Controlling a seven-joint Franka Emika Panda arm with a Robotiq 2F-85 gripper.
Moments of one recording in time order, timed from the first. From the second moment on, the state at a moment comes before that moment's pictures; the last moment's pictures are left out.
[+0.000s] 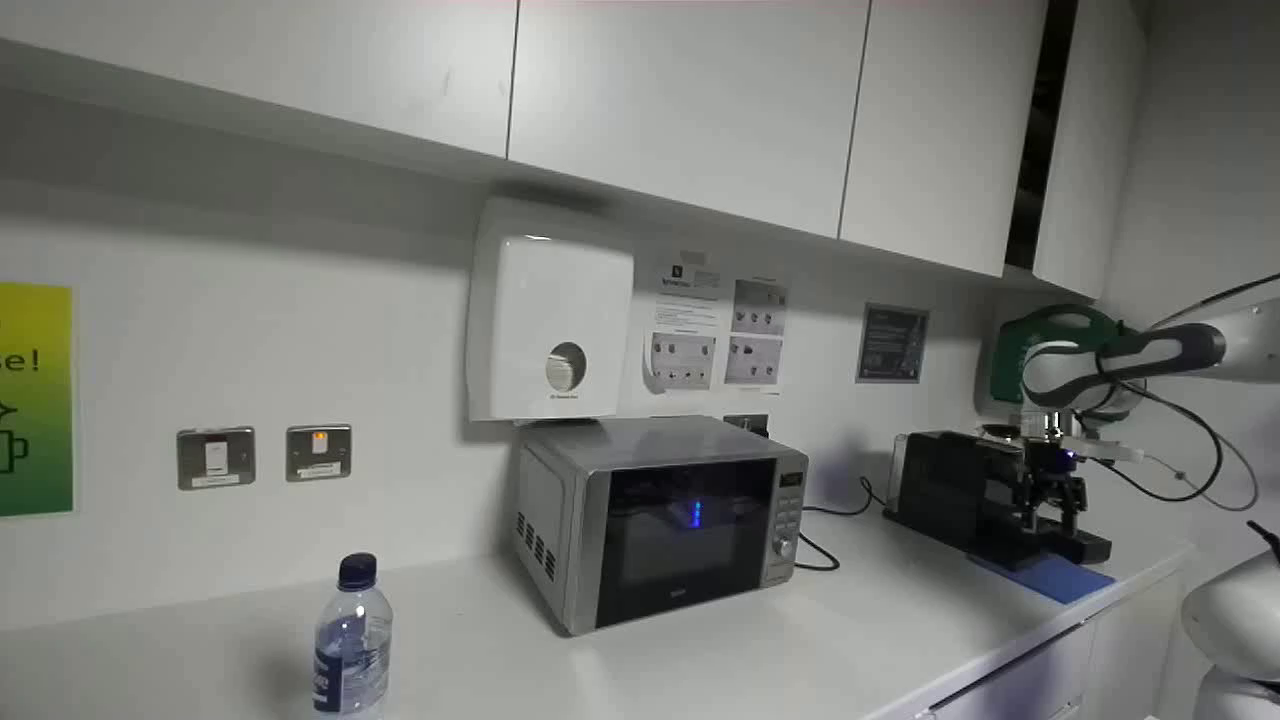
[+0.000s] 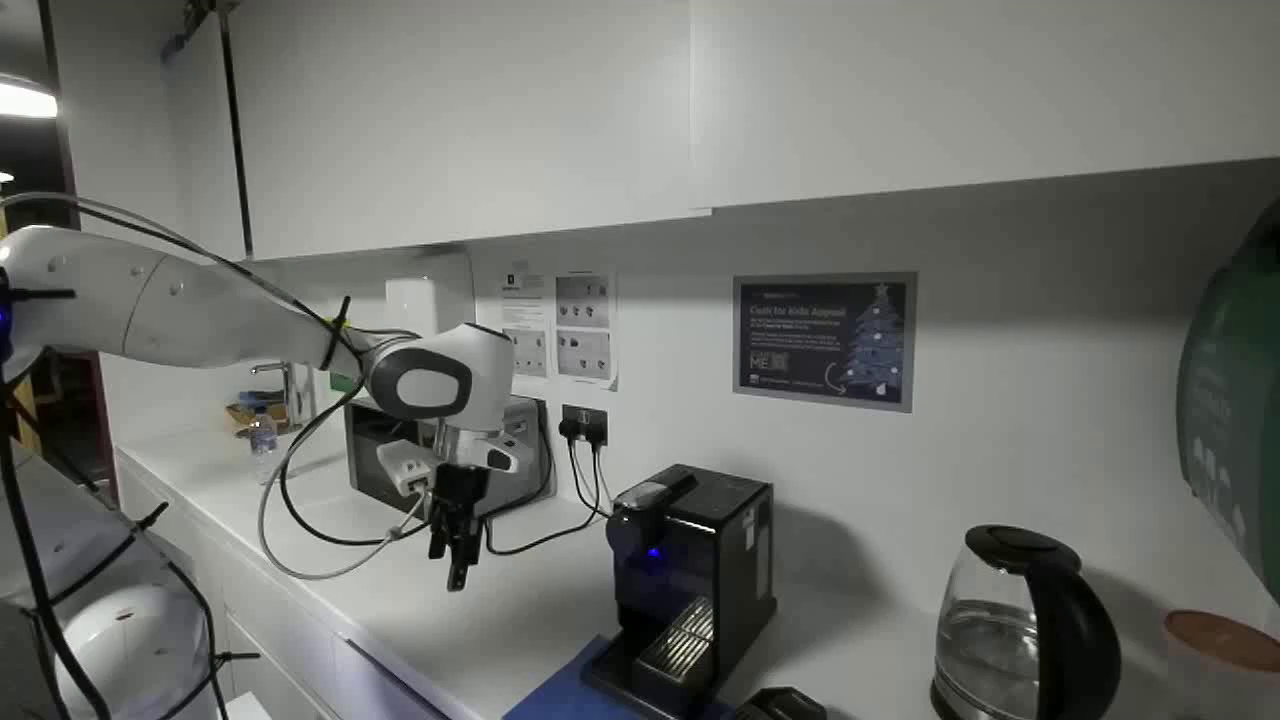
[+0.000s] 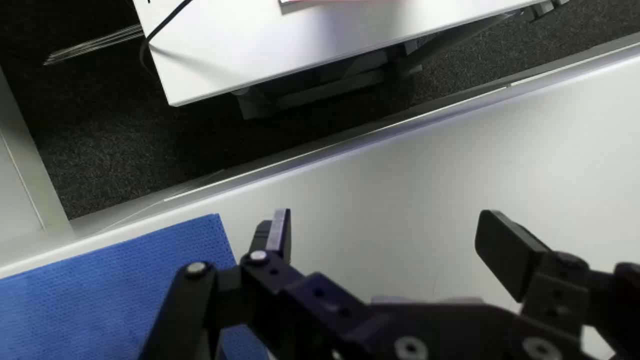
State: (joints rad) arm -0.18 -0.56 -0.23 -2.52 -0.09 1.77 -0.07
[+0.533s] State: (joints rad) arm -0.16 -0.55 -0.20 -2.54 -0.05 1.77 -0.07
